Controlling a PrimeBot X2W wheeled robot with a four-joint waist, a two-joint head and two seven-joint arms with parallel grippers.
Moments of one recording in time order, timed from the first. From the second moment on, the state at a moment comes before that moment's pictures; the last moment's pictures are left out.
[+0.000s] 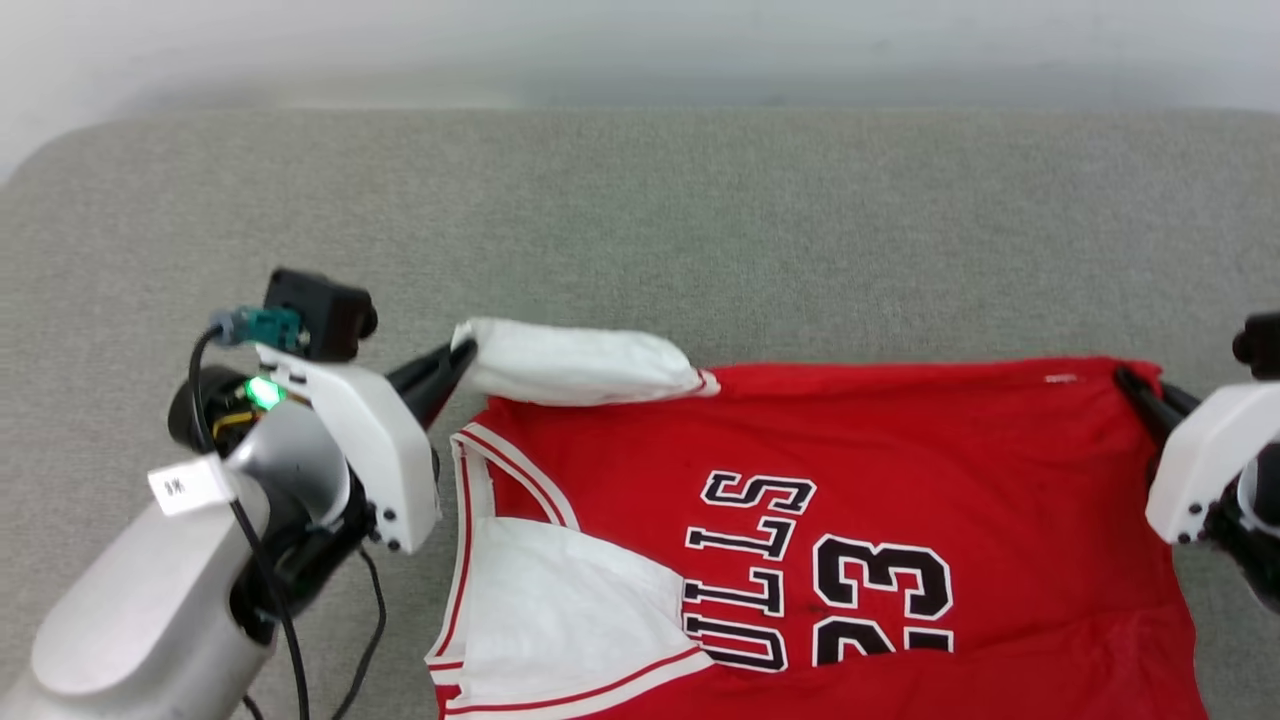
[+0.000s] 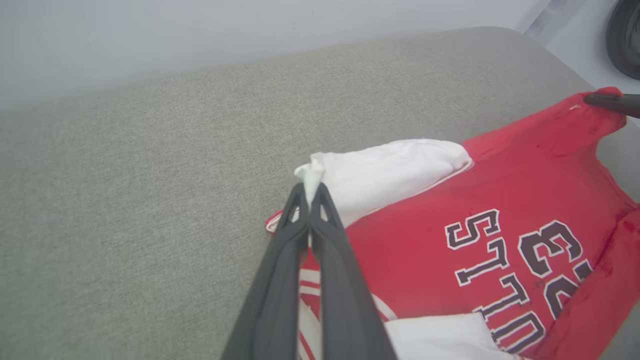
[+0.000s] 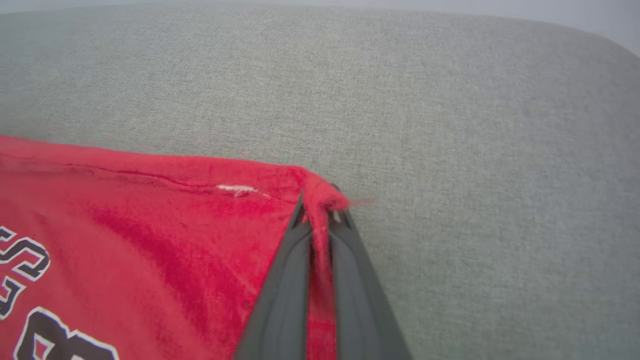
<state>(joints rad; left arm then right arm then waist) -0.55 0.61 -0.60 0.07 -0.84 0.00 0.31 -0.45 -0.51 0.23 0.45 0.60 0.13 0.27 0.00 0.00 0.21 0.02</state>
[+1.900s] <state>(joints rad) -0.19 0.56 -0.69 0.12 -0.77 0.08 0.02 -0.04 -0.78 0.34 0.18 0.93 0.13 0.35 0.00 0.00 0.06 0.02</state>
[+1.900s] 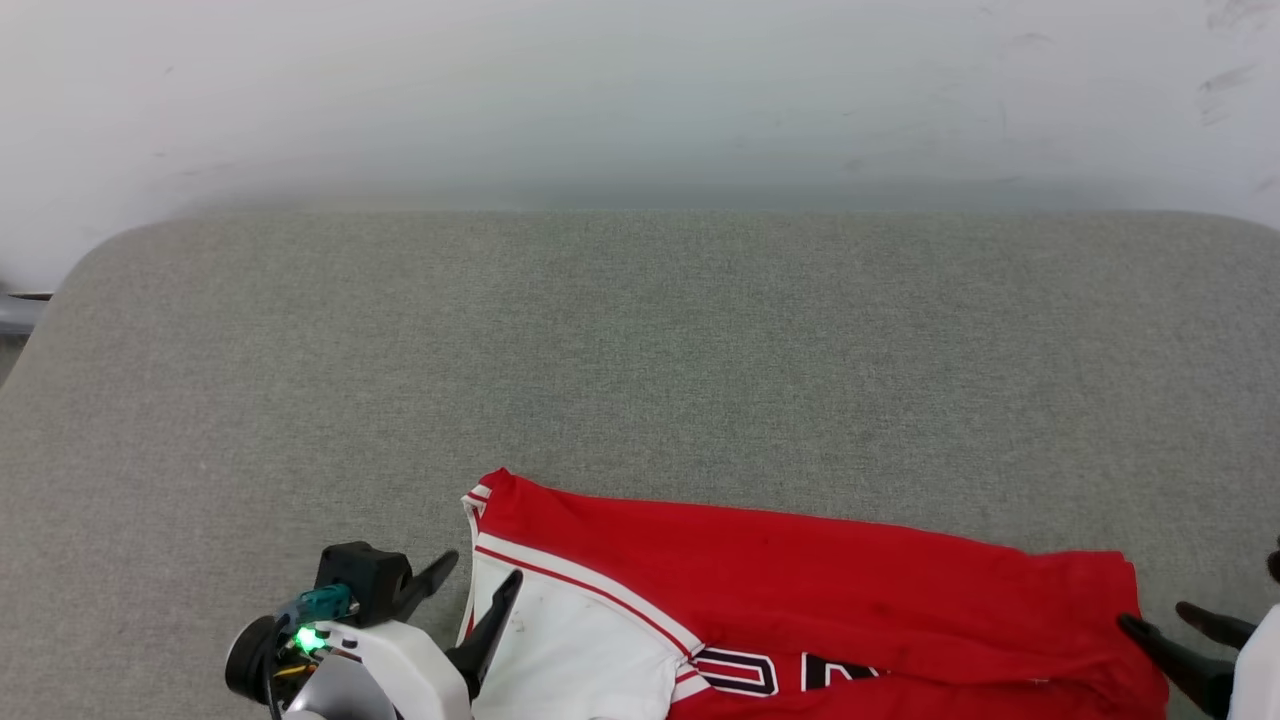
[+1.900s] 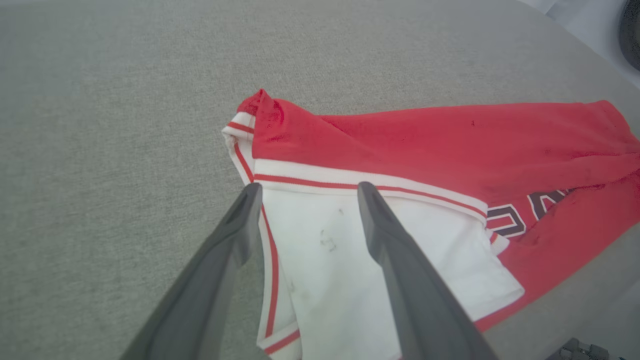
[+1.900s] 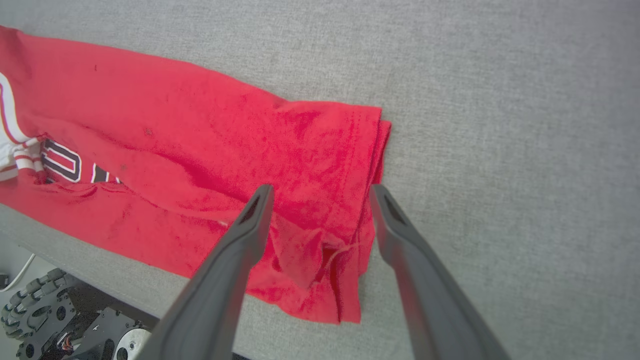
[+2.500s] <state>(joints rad) -0.14 0.39 -0.45 0.01 -0.29 0.19 -0.26 0.01 -0.43 -0.11 0.26 0.81 0.13 0.60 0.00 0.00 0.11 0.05</state>
